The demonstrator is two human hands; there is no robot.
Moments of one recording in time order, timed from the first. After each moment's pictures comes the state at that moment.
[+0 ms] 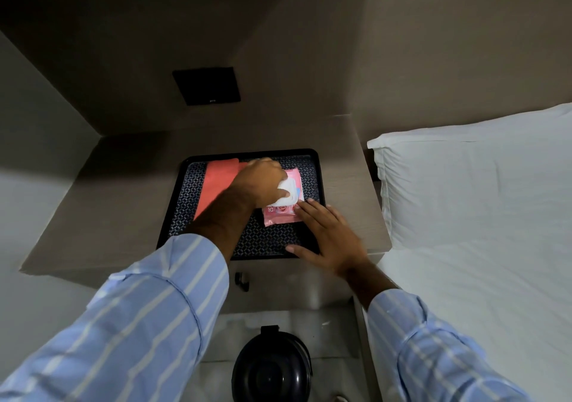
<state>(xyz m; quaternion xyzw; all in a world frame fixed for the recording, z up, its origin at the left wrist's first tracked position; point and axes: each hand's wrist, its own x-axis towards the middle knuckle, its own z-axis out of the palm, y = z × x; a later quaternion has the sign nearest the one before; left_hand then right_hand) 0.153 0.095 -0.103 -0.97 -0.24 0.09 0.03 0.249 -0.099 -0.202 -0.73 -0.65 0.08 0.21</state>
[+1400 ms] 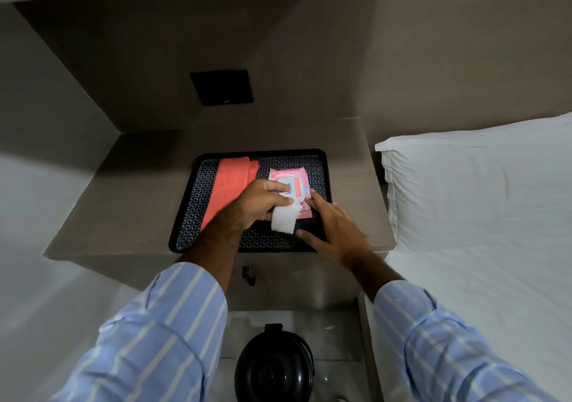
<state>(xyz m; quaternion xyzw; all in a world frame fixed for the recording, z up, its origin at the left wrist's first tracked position) 0.109 0.062 -0.119 -0.63 -0.45 -0.07 -0.63 0.246 -0.098 -0.185 -0.74 -0.59 0.16 0.29</state>
